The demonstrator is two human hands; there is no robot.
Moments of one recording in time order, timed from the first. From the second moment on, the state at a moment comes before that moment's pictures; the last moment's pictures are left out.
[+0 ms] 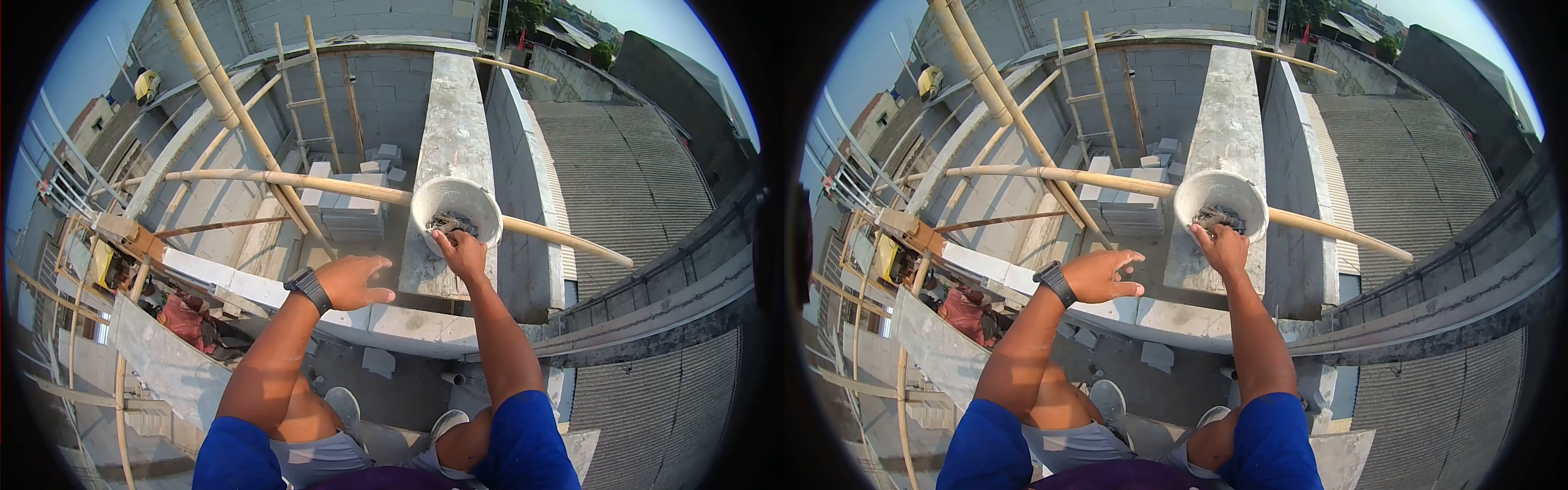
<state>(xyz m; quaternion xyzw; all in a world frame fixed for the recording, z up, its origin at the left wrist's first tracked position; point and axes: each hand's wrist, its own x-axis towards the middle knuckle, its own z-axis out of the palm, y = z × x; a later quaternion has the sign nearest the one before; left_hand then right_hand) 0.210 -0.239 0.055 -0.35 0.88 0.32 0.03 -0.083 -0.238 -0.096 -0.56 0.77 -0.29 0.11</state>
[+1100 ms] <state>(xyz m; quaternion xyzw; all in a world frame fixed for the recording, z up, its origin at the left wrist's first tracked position) 0.210 -0.237 0.056 -0.37 0.88 0.30 0.05 -0.080 -0.237 -0.092 -0.55 0.76 -0.32 0.13</state>
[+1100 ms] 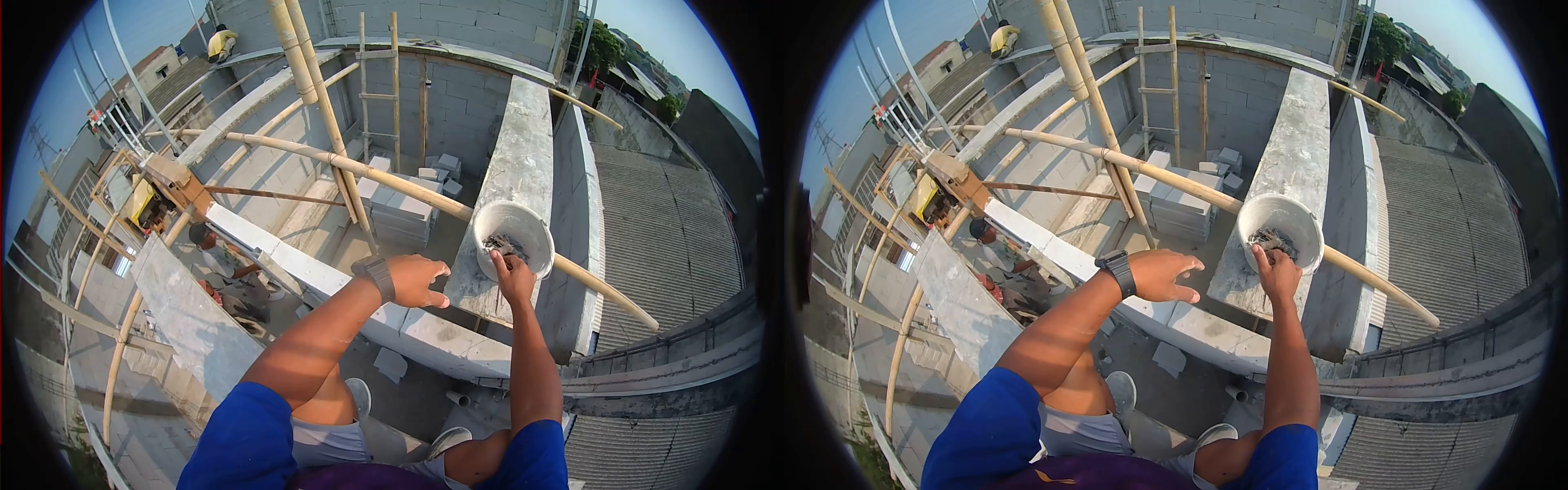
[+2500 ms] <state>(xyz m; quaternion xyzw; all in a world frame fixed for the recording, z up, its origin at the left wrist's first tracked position) 0.206 -0.239 0.050 -0.36 0.88 0.31 0.06 -0.083 -0.239 -0.097 -0.56 0.76 -0.31 0.13</state>
